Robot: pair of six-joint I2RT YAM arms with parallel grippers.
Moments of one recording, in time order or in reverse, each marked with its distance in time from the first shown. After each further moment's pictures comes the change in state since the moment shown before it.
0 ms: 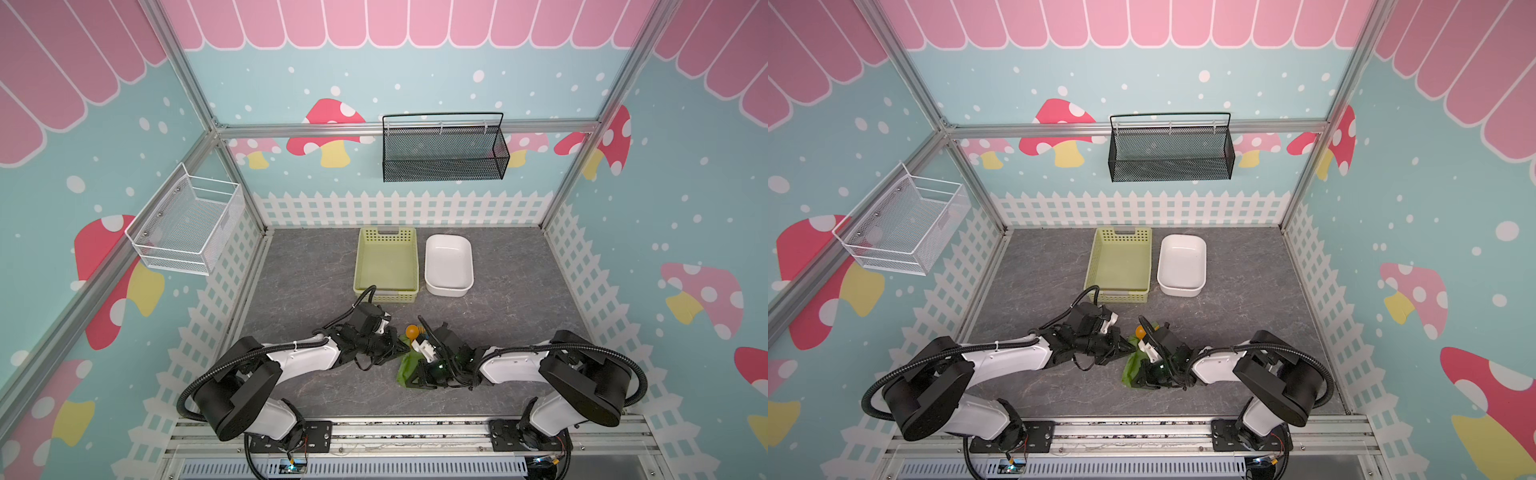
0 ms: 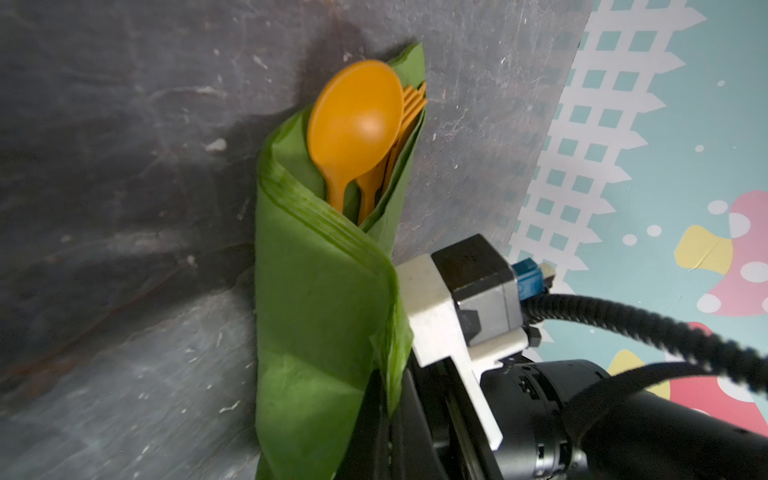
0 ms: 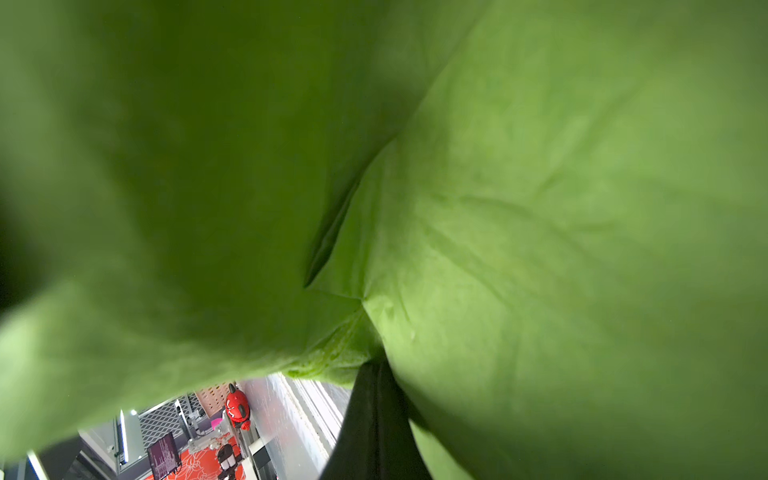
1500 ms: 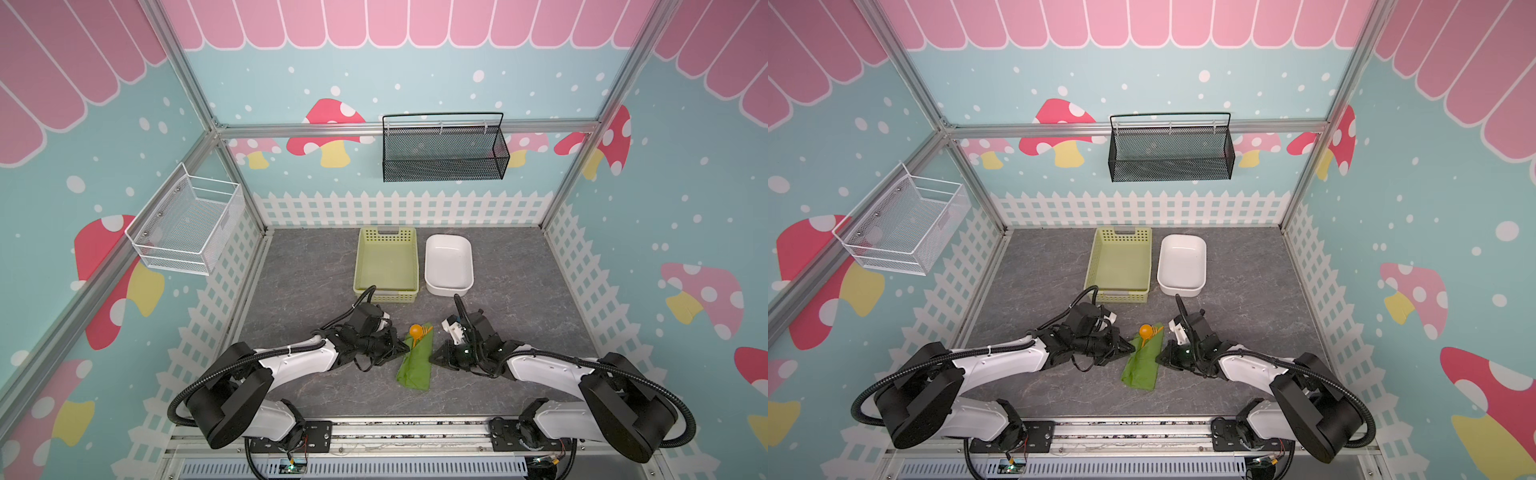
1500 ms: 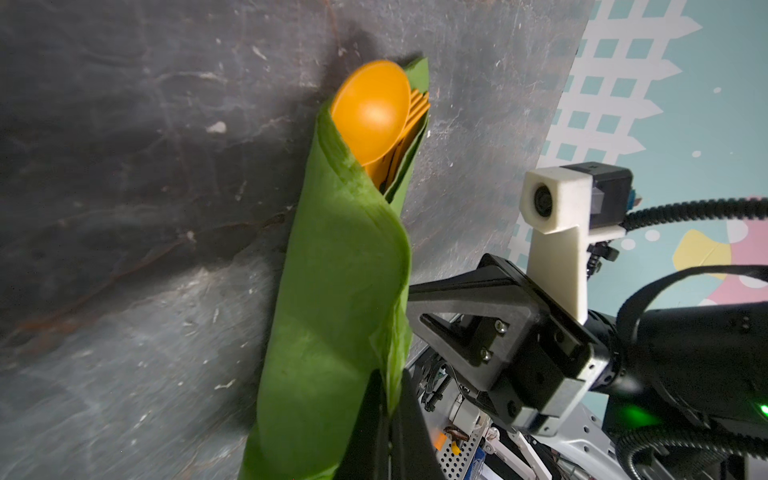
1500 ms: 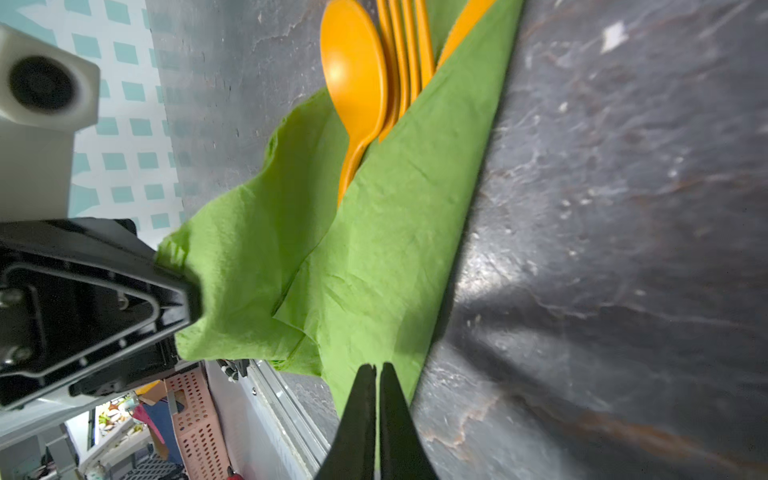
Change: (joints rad) left arm -0.021 -0.030 0.019 -0.057 -0.029 -0.004; right arm -0.290 -0.227 -0.072 -0.154 0.029 -0.128
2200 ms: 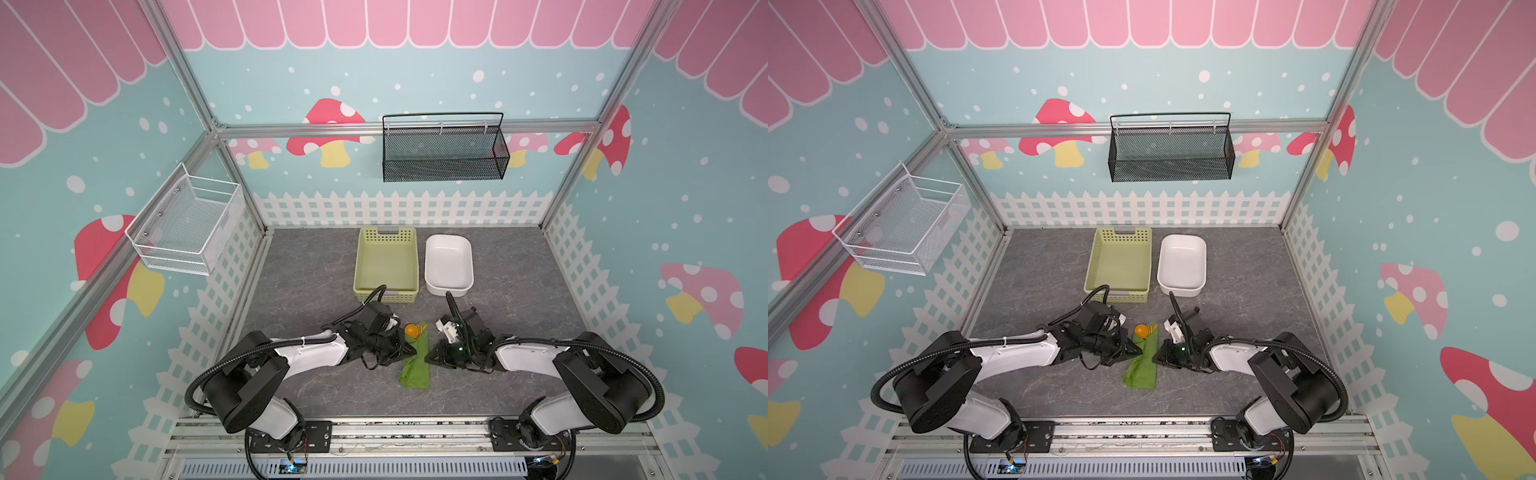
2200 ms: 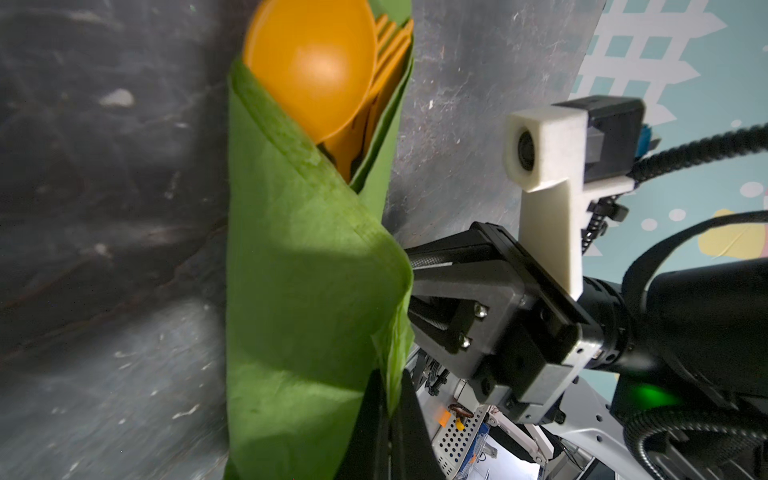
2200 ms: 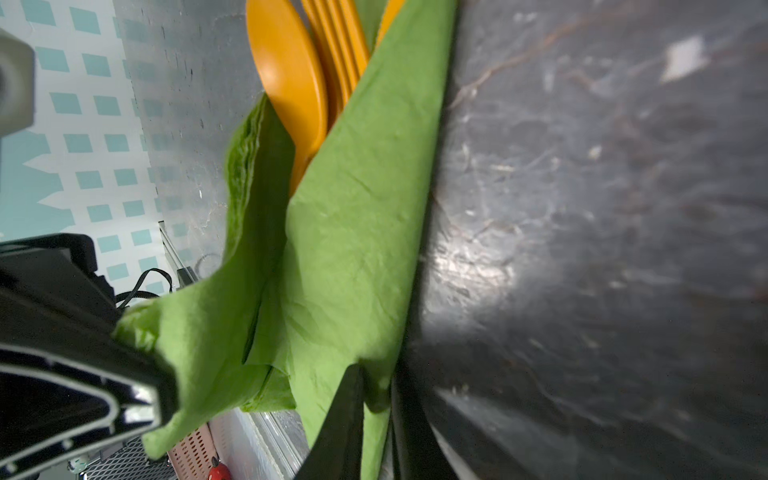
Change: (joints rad) left arm -0.028 0.098 0.064 -0.006 0.050 0.014; right arm -0.010 0.163 0.064 0.038 -0.029 -0.068
